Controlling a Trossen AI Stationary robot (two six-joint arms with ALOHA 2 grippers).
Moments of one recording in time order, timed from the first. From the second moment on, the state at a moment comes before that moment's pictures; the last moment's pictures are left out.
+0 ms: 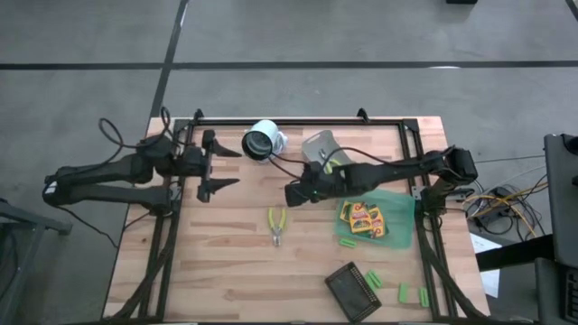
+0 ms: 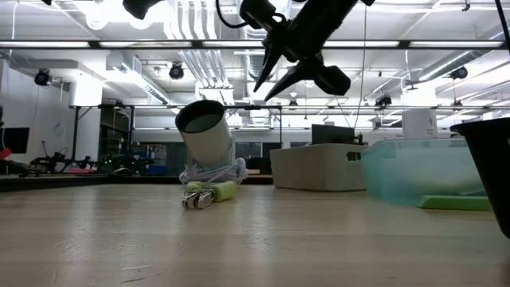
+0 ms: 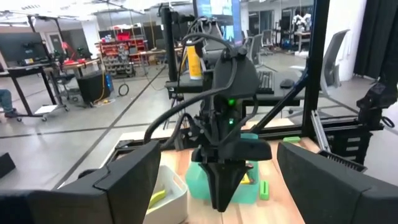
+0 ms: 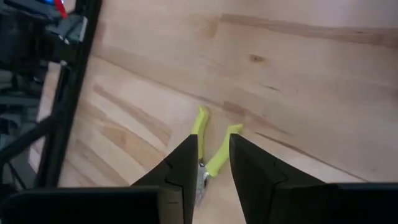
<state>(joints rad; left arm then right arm) 0.15 0.65 0.70 -0.02 0.16 0.09 0.06 1.72 1.32 -0.48 0.21 1.32</state>
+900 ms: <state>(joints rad) 0.15 0.75 0.70 -0.02 0.16 0.09 0.06 1.72 1.33 -0.42 0.24 1.29</state>
